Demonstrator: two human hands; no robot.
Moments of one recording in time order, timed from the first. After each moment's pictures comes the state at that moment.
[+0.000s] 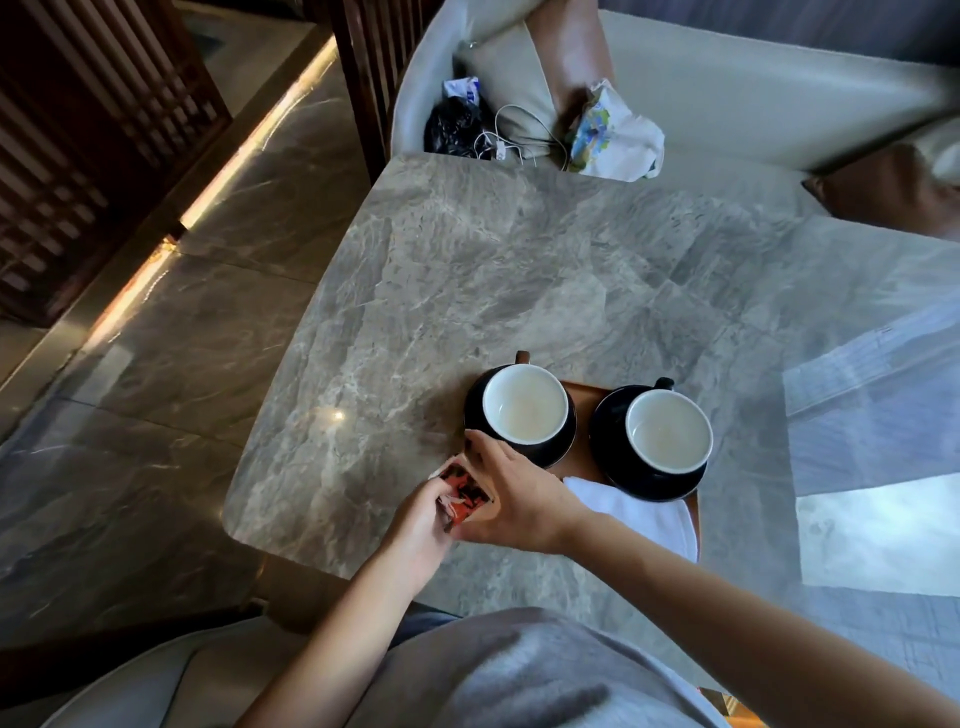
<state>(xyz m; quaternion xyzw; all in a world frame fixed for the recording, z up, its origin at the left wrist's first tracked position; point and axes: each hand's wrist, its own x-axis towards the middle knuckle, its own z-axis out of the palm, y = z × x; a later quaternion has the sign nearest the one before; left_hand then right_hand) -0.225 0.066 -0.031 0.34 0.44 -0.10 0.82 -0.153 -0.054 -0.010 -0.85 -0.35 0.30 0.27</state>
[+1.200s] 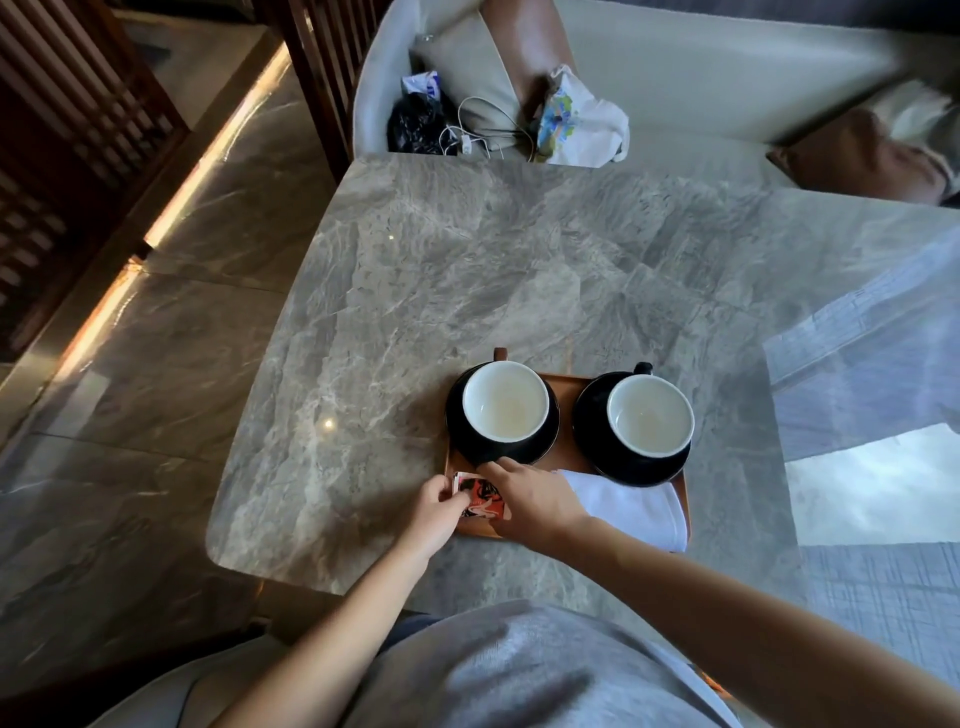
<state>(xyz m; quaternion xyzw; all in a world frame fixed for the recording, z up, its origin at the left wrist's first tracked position) -0.210 0.059 -0.056 0.69 0.36 -0.16 0.60 -0.148 -0.076 -0.059 -0.90 -0.34 0.22 0.12</state>
